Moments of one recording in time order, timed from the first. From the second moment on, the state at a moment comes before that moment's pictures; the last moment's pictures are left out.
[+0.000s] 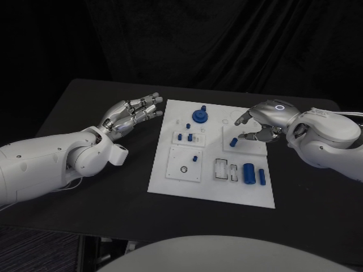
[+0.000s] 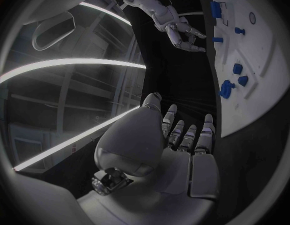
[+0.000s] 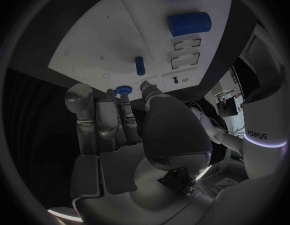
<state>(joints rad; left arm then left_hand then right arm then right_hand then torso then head) 1.18 -0.92 -0.21 1.43 -0.18 0.02 0.68 1.51 0.18 -0.20 0.23 0.53 0.56 0.11 0.07 0.07 0.14 0.09 0.12 0.03 0.07 0.17 0.03 0.02 0.17 0.18 0.29 0.09 0.35 1.33 -0.96 -0.25 1.61 -1.78 -0.30 -0.11 1.26 -0.08 0.16 0.24 0.17 0.84 0.05 0.09 0.11 0.86 0.11 0.26 0.13 1.41 0.02 1.27 1.12 0.12 1.35 0.12 0.87 1.31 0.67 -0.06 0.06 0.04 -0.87</state>
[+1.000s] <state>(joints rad) 1.17 -0.91 -0.21 1.42 -0.18 0.02 0.68 1.51 0.19 -0.19 0.23 0.53 0.56 0.11 0.07 0.07 0.14 0.09 0.12 0.03 0.07 0.17 0.03 0.02 0.17 0.18 0.29 0.09 0.34 1.26 -0.89 -0.25 1.54 -1.75 -0.29 -0.06 1.40 -0.07 0.20 0.16 0.17 0.89 0.08 0.10 0.12 0.96 0.10 0.25 0.13 1.41 0.02 1.25 1.09 0.12 1.35 0.12 0.84 1.31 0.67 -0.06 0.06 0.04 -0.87</state>
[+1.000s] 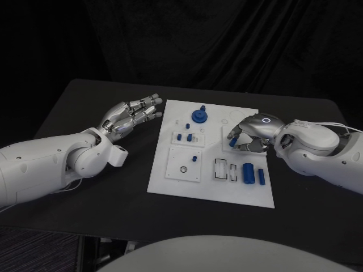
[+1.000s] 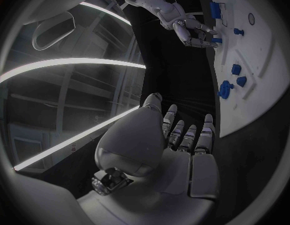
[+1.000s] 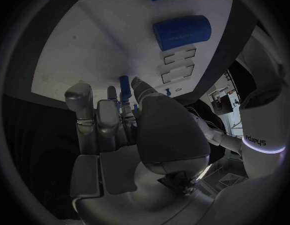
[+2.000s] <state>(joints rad) 1.16 -0.91 -0.21 1.42 -0.18 0.03 0.68 1.52 0.19 -0.19 0.22 0.54 0.58 0.12 0.08 0.07 0.14 0.10 0.12 0.03 0.07 0.17 0.03 0.02 0.17 0.18 0.29 0.09 0.34 1.25 -0.87 -0.25 1.53 -1.75 -0.36 -0.04 1.47 -0.04 0.30 0.06 0.16 1.08 0.10 0.20 0.22 1.15 0.05 0.25 0.12 1.41 -0.01 1.24 1.07 0.12 1.36 0.09 0.86 1.31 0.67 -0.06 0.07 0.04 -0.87</state>
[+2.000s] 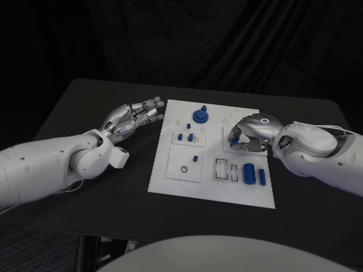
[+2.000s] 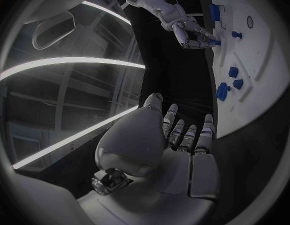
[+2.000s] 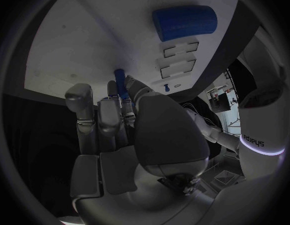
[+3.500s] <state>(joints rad) 1.15 -0.90 -0.21 1.41 -0.18 0.04 0.67 1.52 0.19 -0.18 0.22 0.55 0.58 0.12 0.08 0.07 0.14 0.10 0.12 0.03 0.07 0.17 0.03 0.02 0.17 0.18 0.29 0.09 0.34 1.25 -0.68 -0.25 1.67 -1.80 -0.30 -0.03 1.48 -0.08 0.39 0.02 0.16 1.07 0.12 0.17 0.26 1.16 0.07 0.20 0.11 1.43 -0.01 1.25 1.11 0.12 1.36 0.09 0.91 1.31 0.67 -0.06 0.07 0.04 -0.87</state>
